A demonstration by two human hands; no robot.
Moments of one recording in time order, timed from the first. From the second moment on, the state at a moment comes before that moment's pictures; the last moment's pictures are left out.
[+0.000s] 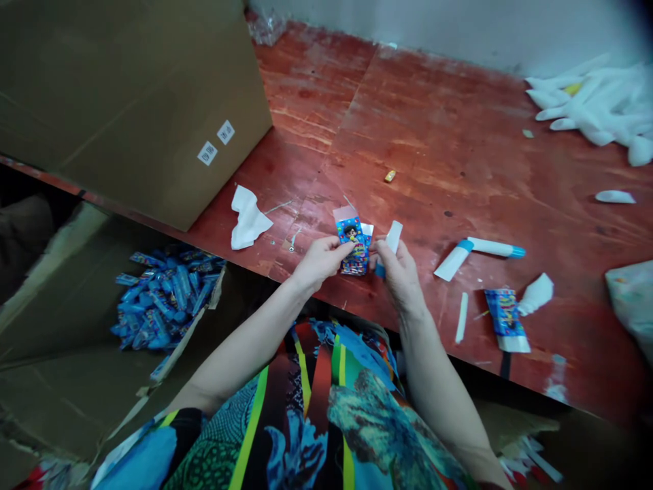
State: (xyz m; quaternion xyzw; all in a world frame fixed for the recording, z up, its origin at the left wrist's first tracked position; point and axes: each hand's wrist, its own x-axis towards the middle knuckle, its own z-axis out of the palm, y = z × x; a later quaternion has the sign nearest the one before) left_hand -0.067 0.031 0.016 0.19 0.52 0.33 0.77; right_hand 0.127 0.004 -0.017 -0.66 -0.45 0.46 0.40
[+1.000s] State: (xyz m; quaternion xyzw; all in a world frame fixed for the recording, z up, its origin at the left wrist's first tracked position) left_hand -0.061 0.022 0.020 0.20 0.50 0.33 0.77; right_hand 0.131 -0.003 -0.002 -0.60 -0.40 0.60 0.34
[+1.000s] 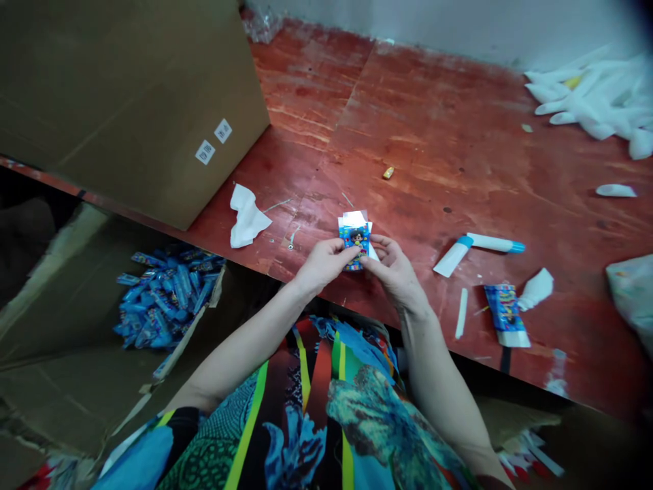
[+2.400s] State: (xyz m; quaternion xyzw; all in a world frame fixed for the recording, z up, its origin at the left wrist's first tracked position) left_hand -0.058 0.019 0.005 0.08 0.56 0.35 0.75; right_hand 0.123 -0.047 0.015 -0.61 -0.50 0.51 0.35
